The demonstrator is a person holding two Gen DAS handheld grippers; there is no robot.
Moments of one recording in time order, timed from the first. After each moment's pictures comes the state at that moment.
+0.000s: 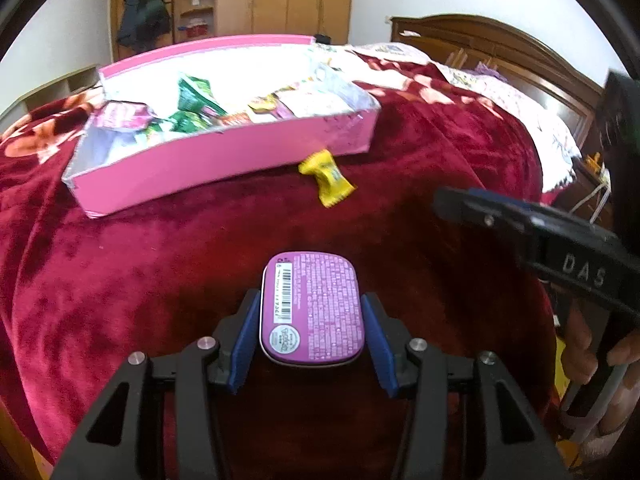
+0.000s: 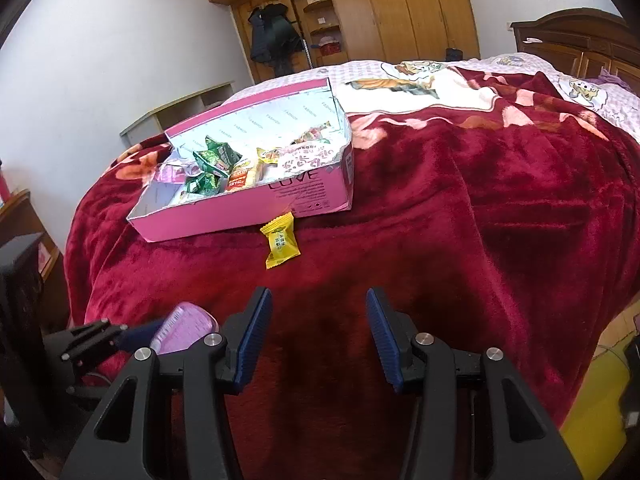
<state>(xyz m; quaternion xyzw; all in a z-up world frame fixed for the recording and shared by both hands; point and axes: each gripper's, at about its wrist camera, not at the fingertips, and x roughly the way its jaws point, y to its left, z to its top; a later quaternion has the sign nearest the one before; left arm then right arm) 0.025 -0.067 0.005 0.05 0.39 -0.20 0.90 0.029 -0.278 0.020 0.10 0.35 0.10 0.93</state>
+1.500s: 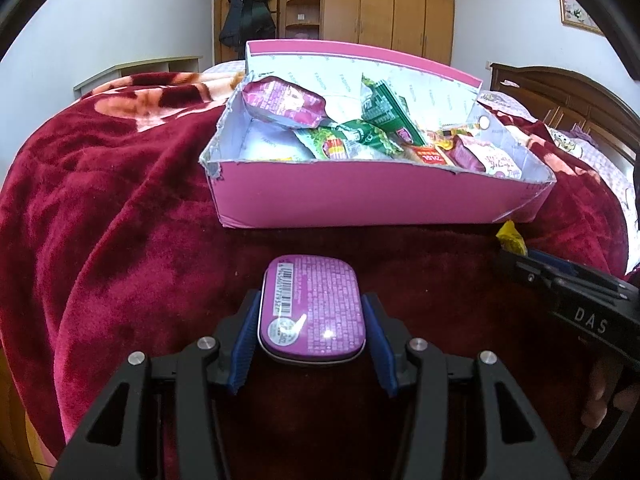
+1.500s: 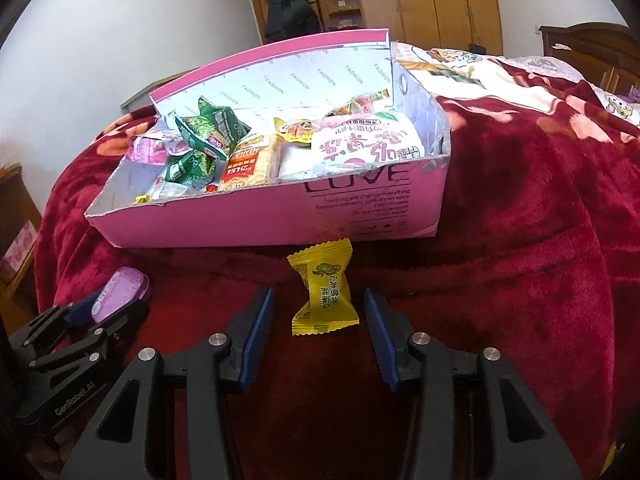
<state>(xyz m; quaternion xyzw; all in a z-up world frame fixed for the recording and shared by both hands) 0.083 0.009 -0.014 0.00 0.35 -0.03 0.94 0.114 -0.223 -0.015 0.06 0.37 0.12 0.92</state>
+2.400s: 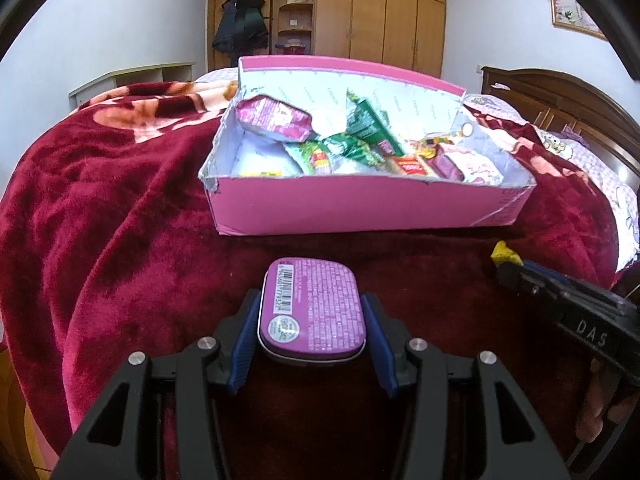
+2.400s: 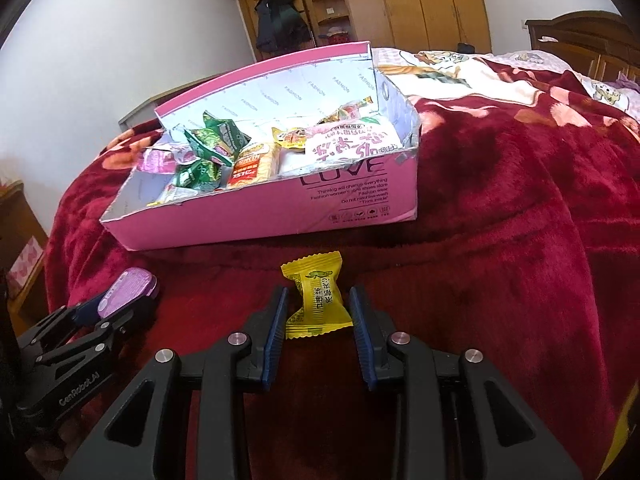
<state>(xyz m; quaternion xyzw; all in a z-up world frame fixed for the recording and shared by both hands) 0.069 0.004 0.002 0.00 0.34 -0.05 0.94 0.087 -0.232 -0.007 0.09 0.36 0.11 0.92</state>
